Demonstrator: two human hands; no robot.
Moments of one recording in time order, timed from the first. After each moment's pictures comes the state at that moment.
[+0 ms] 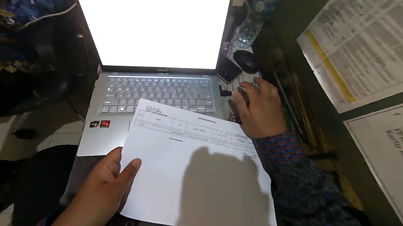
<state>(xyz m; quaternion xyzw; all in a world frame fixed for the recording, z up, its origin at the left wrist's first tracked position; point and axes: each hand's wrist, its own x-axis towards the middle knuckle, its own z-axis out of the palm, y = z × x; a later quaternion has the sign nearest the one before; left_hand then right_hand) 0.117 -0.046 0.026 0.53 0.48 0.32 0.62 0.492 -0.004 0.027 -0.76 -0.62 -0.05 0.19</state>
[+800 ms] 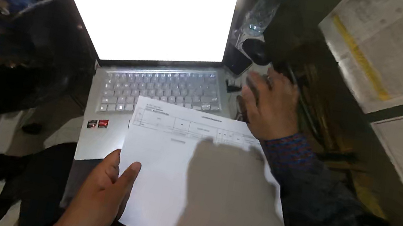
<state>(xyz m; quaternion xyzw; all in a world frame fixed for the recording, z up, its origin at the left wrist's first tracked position) 0.117 -0.045 0.031 0.53 0.50 0.31 0.61 0.488 -0.005 0.020 -0.77 -0.61 -0.06 0.17</state>
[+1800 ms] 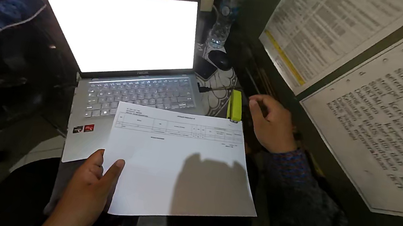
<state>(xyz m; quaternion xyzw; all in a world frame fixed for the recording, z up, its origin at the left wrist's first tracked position) 0.112 -0.049 0.022 0.54 0.50 0.34 0.58 0.504 -0.095 0.059 -0.77 -0.51 0.04 0.38</state>
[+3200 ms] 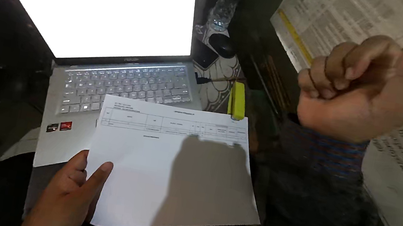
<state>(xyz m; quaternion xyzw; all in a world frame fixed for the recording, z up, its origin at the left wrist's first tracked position) 0.117 -0.048 0.031 0.54 0.49 0.31 0.61 0.519 -0.062 0.140 -0.35 -0.54 0.20 0.74</state>
